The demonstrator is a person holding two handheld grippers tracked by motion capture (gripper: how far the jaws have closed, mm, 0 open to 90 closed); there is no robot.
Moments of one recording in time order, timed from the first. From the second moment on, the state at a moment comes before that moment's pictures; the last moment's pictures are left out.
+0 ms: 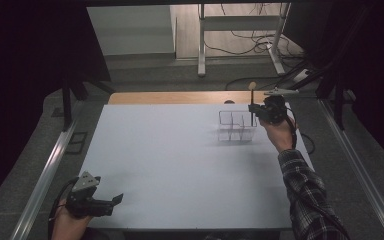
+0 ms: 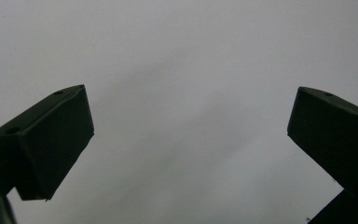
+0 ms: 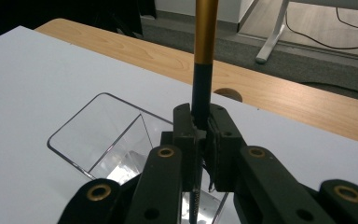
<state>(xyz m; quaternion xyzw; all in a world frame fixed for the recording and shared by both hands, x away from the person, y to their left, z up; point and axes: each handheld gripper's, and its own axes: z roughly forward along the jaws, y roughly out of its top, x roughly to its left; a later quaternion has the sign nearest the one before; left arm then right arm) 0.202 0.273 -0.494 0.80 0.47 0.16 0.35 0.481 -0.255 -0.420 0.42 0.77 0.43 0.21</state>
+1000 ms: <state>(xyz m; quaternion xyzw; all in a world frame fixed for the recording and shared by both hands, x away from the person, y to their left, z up) 0.202 0.272 -0.494 0.80 0.47 0.16 0.34 0.473 -0.250 -0.433 0.41 0.78 0.43 0.21</state>
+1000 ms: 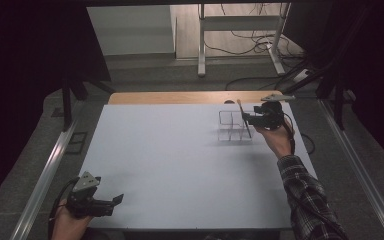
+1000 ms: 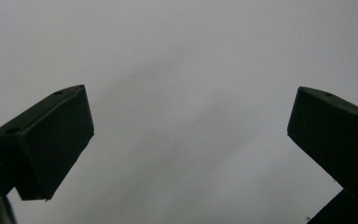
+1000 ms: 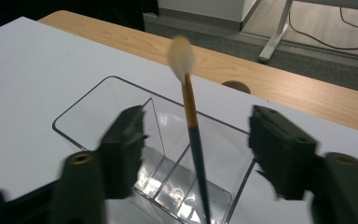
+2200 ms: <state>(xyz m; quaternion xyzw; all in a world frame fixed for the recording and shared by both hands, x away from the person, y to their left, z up) 0.202 0.273 -0.494 0.80 0.47 0.16 0.34 0.465 -0.243 -0.435 0.42 0.79 0.40 0.19</state>
